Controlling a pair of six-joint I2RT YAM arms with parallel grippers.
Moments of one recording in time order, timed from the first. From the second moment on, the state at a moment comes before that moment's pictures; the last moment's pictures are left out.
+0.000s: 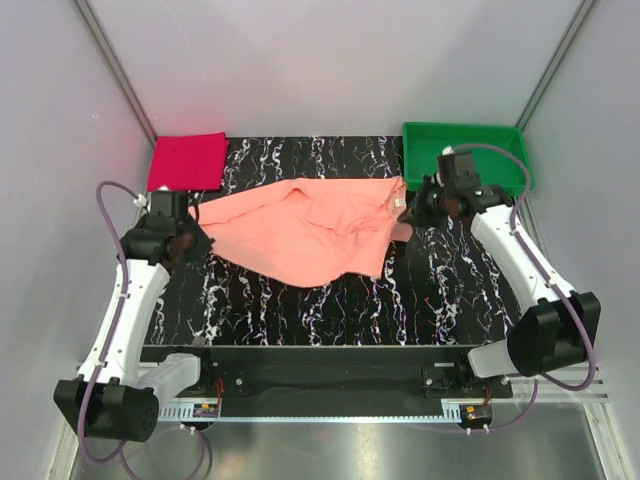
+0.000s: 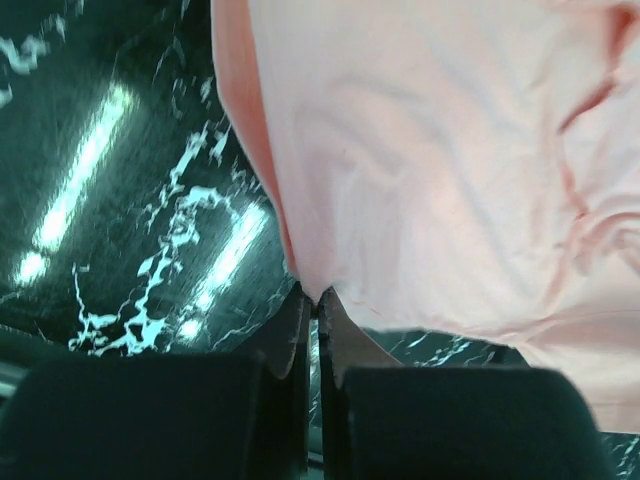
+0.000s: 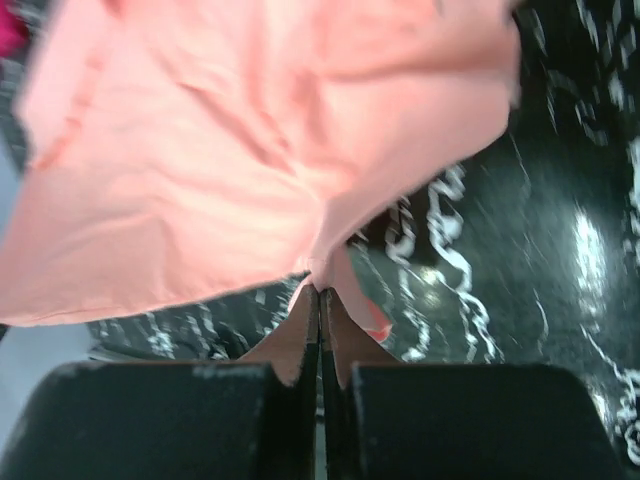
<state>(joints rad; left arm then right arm) -0.08 1.04 1.02 -0.95 -0.11 -0.72 0.24 1.41 1.19 -0.73 -0.22 0.69</state>
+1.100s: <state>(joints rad) -0.11 0.81 1.99 -0.98 -0.16 -0.41 0.21 1.12 2.23 -0.86 -0.14 0.62</state>
